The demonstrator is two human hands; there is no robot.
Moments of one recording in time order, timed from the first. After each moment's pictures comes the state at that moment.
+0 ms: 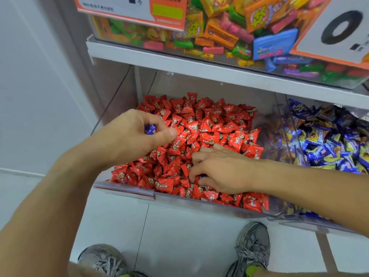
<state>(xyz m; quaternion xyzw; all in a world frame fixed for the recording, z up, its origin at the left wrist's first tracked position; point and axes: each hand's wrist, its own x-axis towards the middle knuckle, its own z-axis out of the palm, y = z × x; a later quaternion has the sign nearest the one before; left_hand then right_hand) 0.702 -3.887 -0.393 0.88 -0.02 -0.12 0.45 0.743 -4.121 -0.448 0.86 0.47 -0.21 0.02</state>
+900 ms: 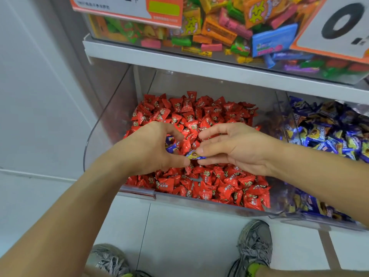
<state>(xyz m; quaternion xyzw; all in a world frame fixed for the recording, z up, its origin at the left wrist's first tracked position) 0.706 -3.913 -0.406 0.91 -0.01 -0.19 0.38 0.734 -4.113 -0.391 0.68 -0.06 -0.35 -0.64</state>
